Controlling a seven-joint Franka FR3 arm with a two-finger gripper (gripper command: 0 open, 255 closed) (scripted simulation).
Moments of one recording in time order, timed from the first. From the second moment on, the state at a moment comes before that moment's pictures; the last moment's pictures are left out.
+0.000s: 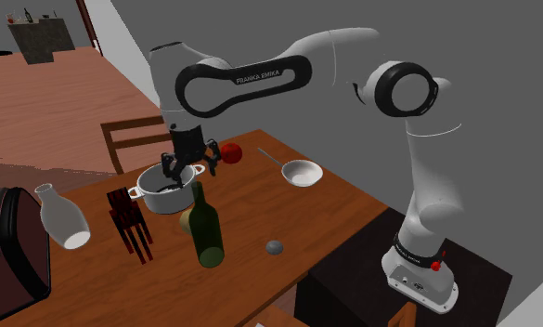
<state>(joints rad) 0.35 0.41 0.51 -1.39 -0.13 1.70 0.96</state>
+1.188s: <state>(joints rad) 0.36 0.42 0.51 -1.46 -0.14 1.79 0.97</state>
